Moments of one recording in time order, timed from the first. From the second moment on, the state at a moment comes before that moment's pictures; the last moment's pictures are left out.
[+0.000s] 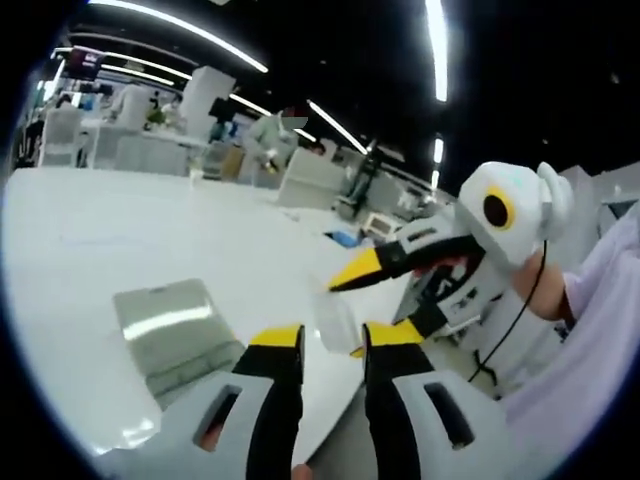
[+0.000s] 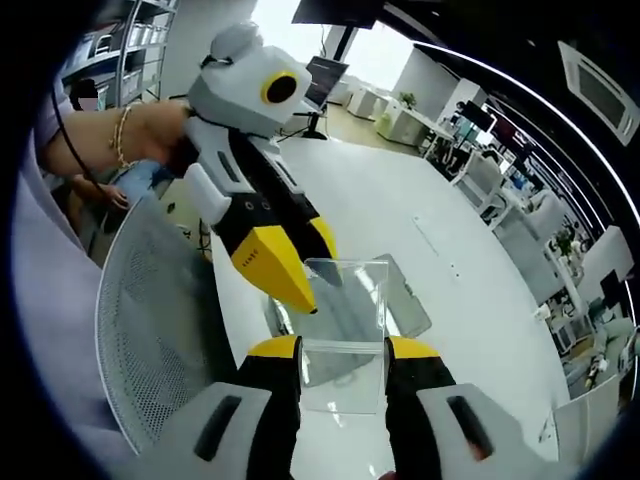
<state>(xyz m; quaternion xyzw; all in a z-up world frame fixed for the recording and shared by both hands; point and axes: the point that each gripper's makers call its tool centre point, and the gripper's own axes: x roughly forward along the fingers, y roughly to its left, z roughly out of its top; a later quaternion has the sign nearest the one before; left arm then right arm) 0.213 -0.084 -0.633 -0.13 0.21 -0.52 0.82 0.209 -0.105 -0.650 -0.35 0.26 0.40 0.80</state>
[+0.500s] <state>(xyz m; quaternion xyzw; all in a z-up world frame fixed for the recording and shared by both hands) 0.211 -0.095 -0.640 -0.14 0.23 -0.52 0.81 0.205 -0.105 -0.651 -0.38 0.26 0.41 0.79</state>
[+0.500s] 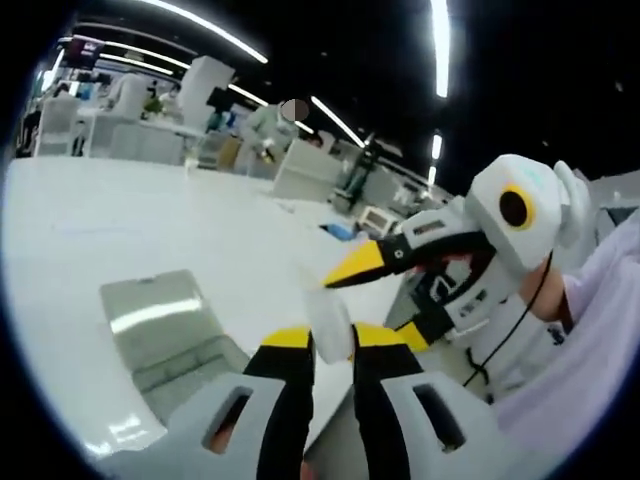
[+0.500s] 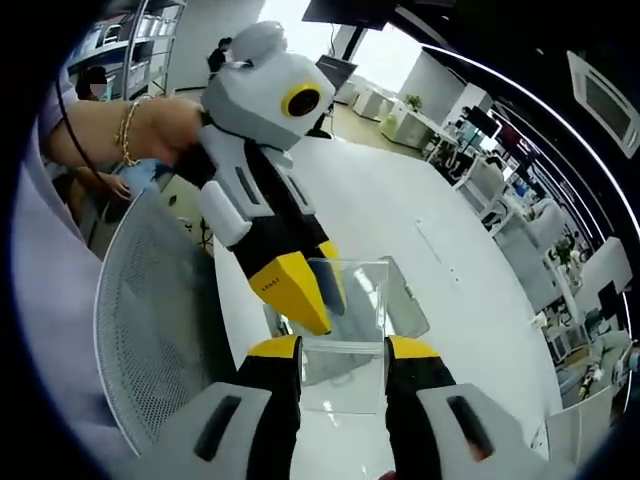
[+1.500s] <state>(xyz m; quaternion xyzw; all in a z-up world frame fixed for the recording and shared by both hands) 0.209 -0.092 -0.639 -0.21 0.27 -0.50 0.79 0.205 -0.102 -0.653 -0.38 0.25 0.41 0.79</state>
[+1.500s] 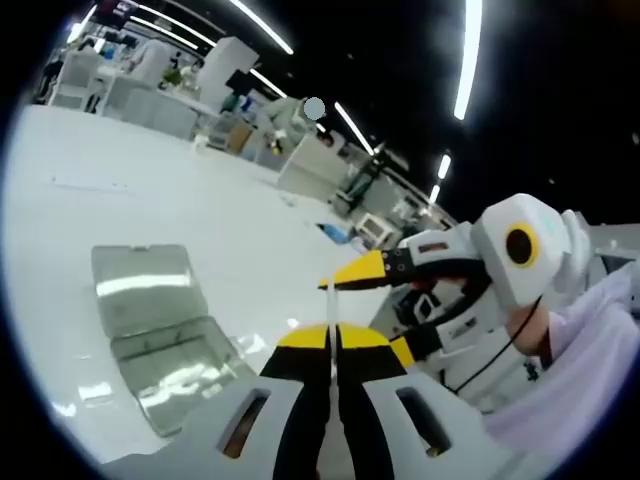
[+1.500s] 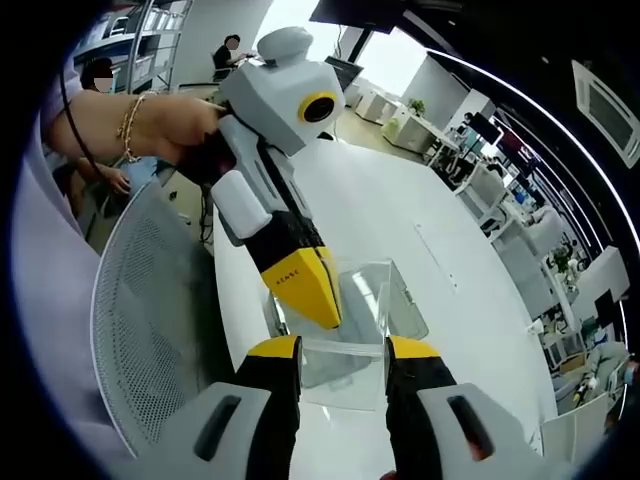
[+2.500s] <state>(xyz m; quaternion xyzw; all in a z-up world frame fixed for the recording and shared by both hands) 0.205 -0.073 -0.640 -0.18 0.19 -0.55 0.80 0.199 -0.112 -0.641 -0.35 0.25 0.43 0.79</state>
